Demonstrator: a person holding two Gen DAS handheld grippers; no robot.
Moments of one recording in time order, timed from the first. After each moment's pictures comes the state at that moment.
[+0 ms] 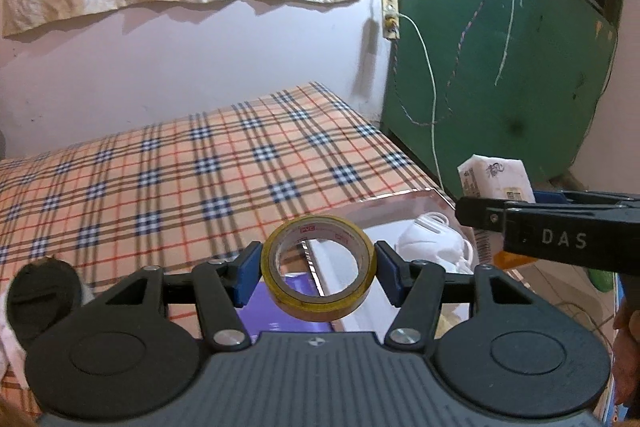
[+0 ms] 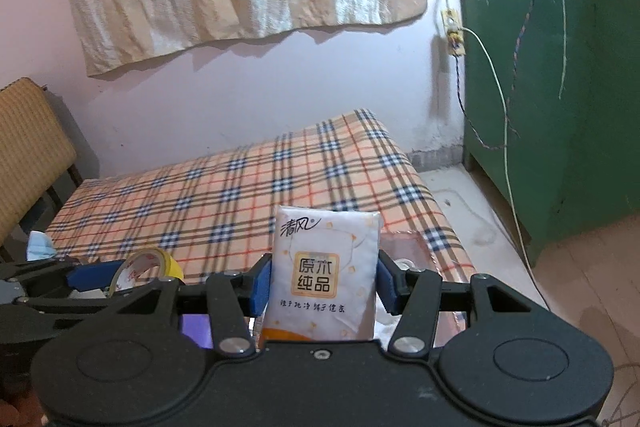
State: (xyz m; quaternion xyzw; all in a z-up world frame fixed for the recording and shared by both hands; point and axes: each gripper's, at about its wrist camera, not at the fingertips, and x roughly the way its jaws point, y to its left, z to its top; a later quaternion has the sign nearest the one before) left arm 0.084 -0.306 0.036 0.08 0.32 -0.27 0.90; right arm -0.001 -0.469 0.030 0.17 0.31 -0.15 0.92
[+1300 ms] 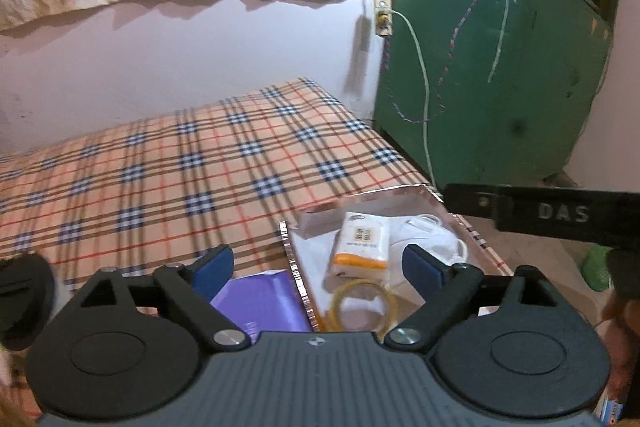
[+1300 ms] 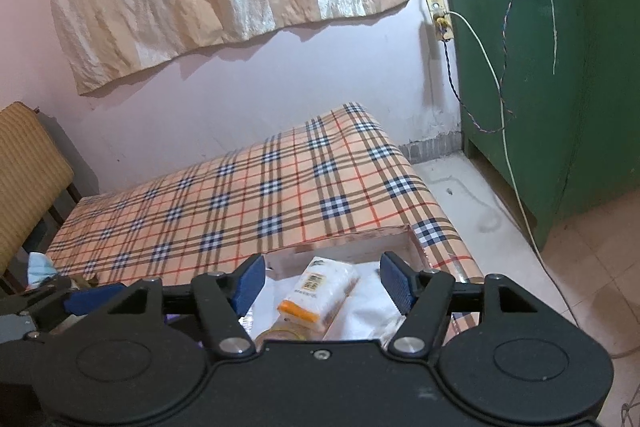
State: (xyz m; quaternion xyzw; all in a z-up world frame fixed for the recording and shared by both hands) left arm 0.082 -0.311 0.029 0.08 0.32 -0.27 0.90; right arm -0.003 -0.482 0.025 0.21 0.30 -0.15 0.92
